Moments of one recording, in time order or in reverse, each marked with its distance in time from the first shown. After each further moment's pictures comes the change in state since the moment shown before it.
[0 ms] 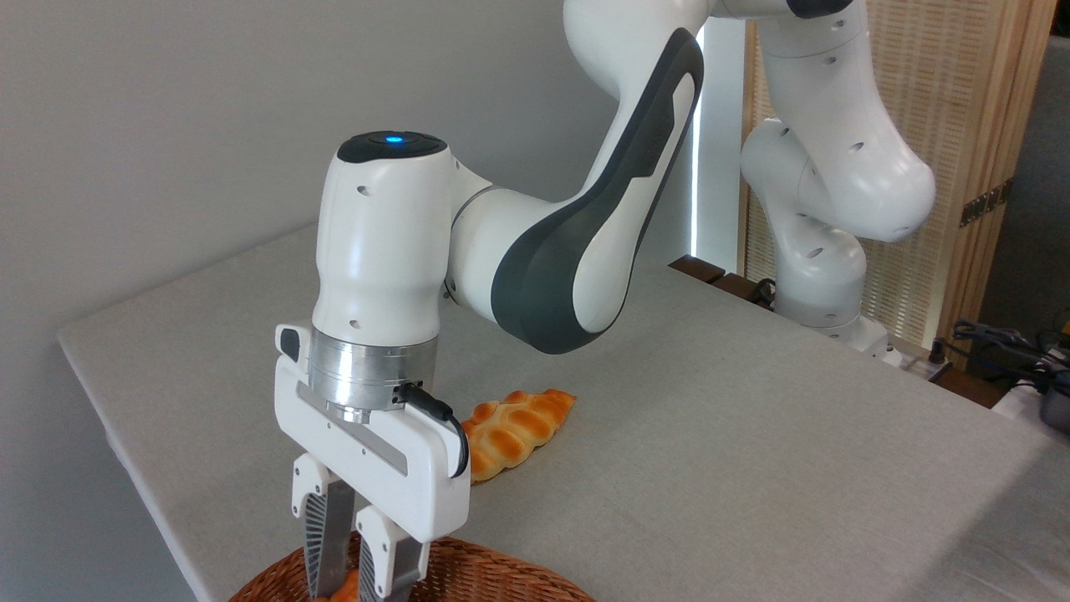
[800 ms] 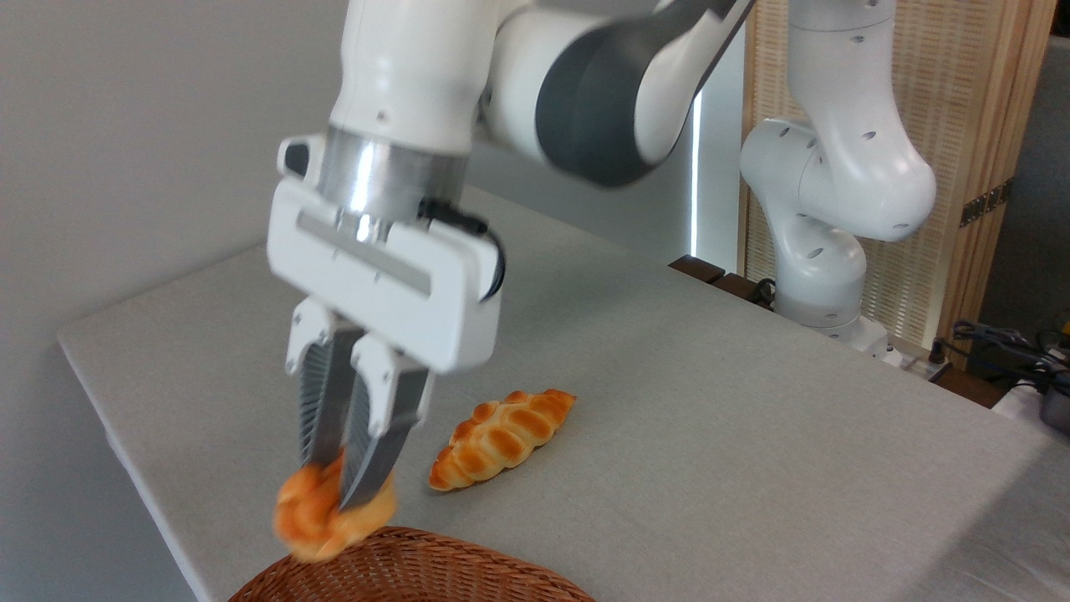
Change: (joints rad) arm 0.015 -0.246 -0.003 0.013 -0.001 -0.196 -0.005
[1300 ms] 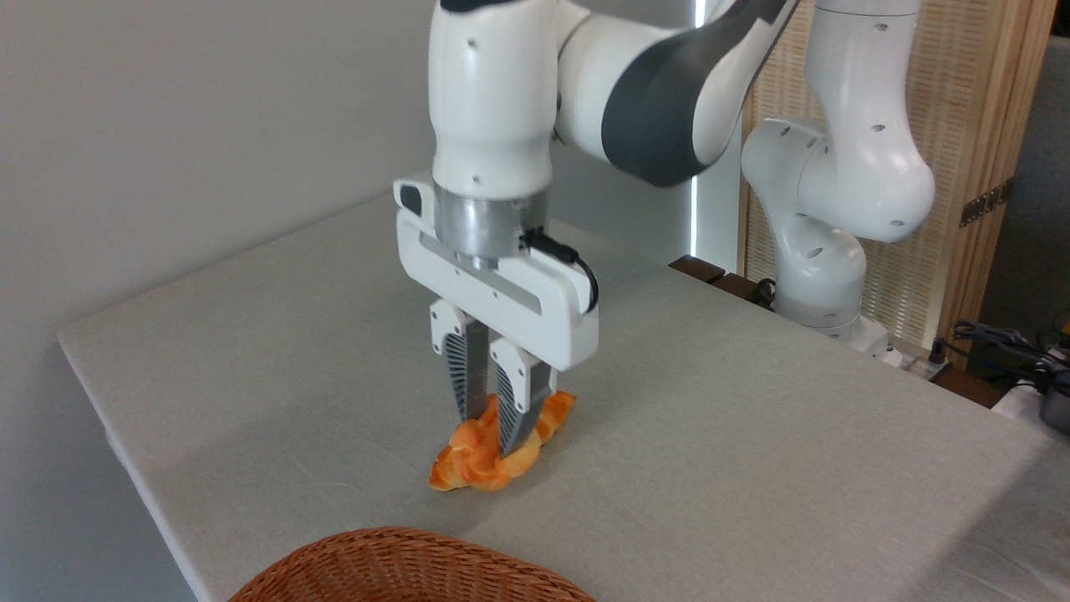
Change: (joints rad) arm -0.026 -0.175 -0.007 -0.291 0.000 -0.212 0.000
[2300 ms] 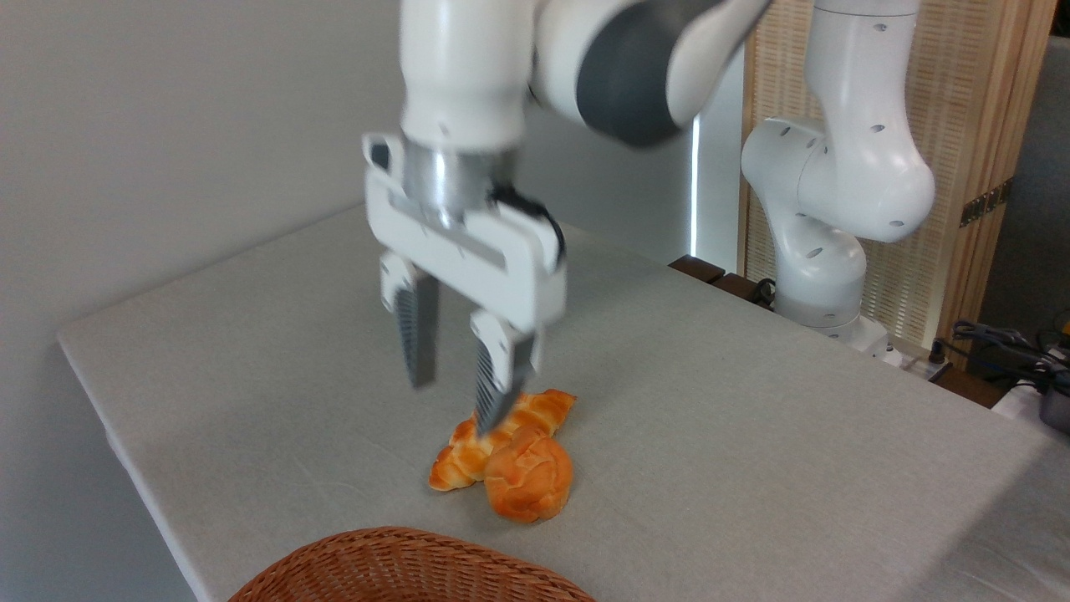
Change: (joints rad) arm -0.005 0.004 -0.031 0.124 0.000 -0.048 -0.027
